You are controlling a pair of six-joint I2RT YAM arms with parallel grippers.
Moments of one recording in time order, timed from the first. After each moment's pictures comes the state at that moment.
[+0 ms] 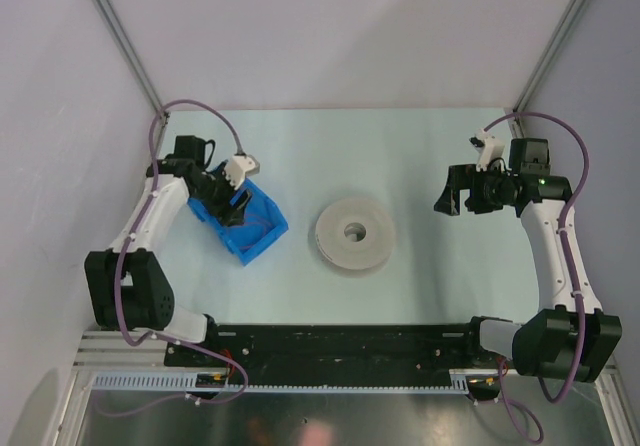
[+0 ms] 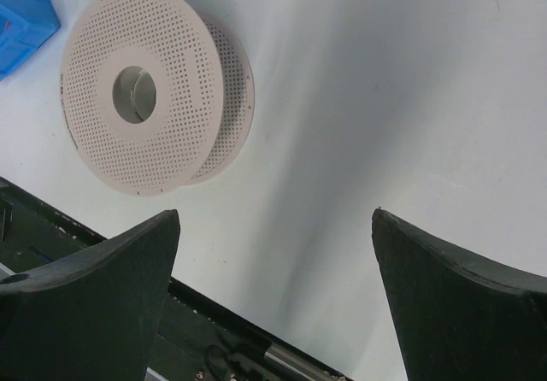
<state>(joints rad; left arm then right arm) -0.01 1.47 1.24 -0.95 0.45 0.77 -0.11 1.21 1.18 -0.90 -0.55 -0.15</state>
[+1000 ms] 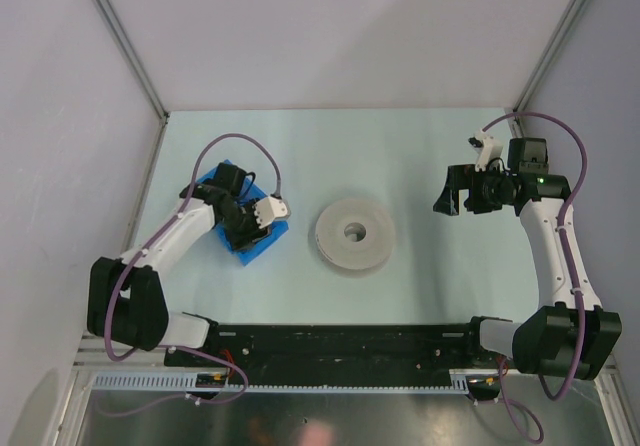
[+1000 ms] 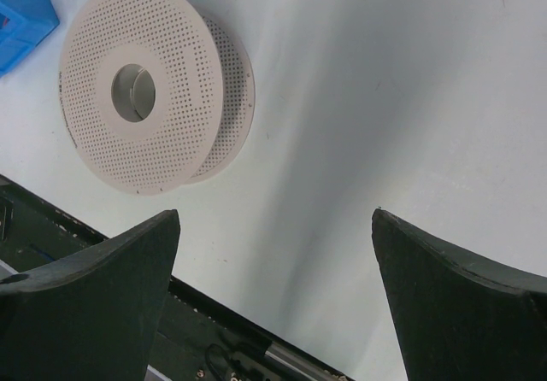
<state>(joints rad) -0.26 1.37 0.97 -0.87 0.26 0.92 -0.11 1.22 1.18 -0.90 -0.55 -0.15</state>
